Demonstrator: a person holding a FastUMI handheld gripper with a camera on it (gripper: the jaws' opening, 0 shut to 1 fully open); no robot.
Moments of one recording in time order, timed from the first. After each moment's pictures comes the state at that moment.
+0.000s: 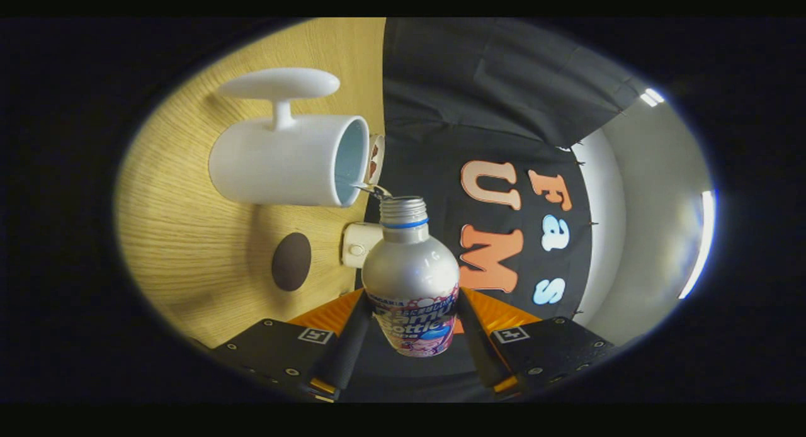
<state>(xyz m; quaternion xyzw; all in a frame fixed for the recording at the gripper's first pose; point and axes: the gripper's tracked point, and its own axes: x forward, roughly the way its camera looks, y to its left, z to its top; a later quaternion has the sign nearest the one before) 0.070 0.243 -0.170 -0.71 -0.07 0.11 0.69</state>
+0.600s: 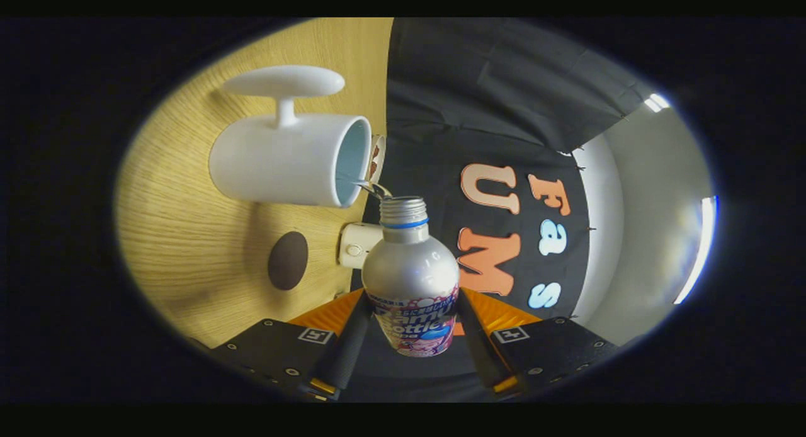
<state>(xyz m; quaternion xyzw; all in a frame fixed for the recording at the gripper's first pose) 0.069 0.245 -0.167 -0.72 -0.08 0.11 0.68</state>
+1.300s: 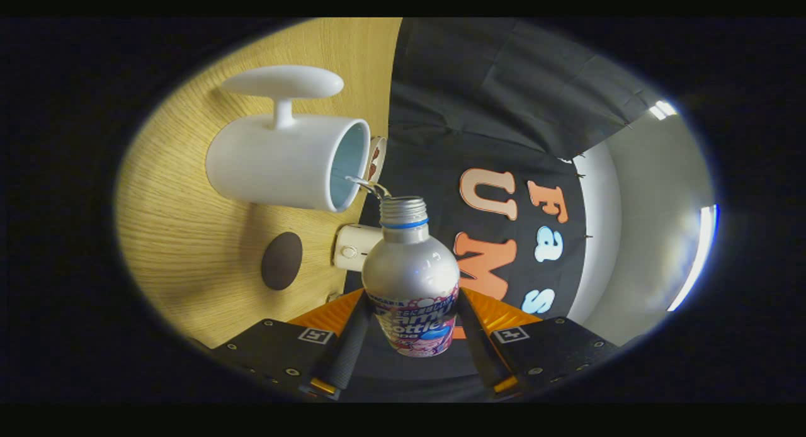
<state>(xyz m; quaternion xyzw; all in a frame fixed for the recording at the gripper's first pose) 0.070 0.250 -0.158 -0.74 -0.09 0.11 0.66</state>
